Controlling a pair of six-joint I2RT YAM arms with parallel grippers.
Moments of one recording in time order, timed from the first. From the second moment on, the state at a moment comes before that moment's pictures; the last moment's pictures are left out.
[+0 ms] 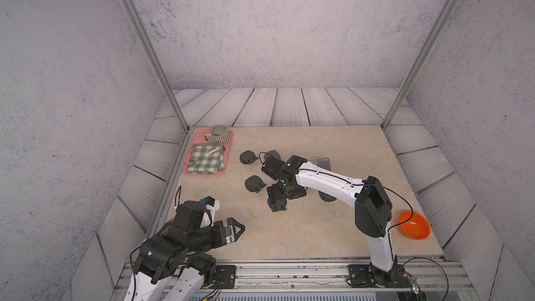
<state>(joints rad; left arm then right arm) -0.41 0.43 0.83 -1.30 0.39 -0.69 0.96 2.02 1.75 -1.17 0.07 0.66</state>
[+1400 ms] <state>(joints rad) -0.41 0.31 0.84 -1.48 0.34 -0.73 0.99 2.22 1.76 -1.08 0.02 0.65</state>
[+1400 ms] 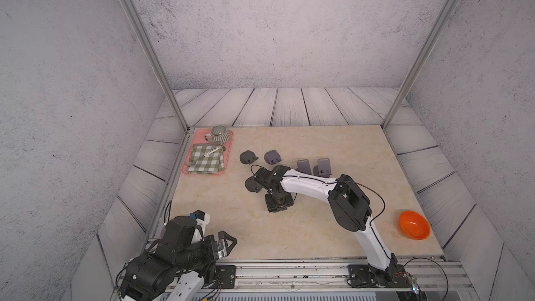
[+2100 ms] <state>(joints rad) -0.41 0.50 0.78 -1.22 0.42 -0.73 0.99 2.01 1.69 -1.10 0.03 0.60</state>
